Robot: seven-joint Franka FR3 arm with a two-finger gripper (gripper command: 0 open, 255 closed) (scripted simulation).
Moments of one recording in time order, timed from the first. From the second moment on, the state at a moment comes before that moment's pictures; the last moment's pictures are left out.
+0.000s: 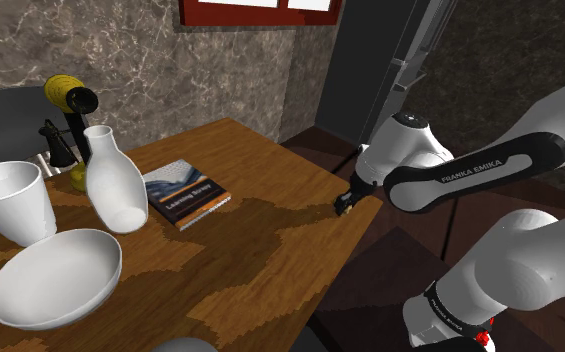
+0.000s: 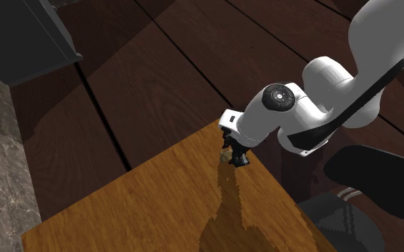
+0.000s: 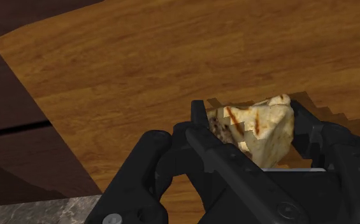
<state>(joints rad) 0.03 -0.50 0.08 -3.00 -0.12 2.67 0.20</state>
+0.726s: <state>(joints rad) 0.05 -0.63 0.07 -2.95 -0.09 2.50 0.18</state>
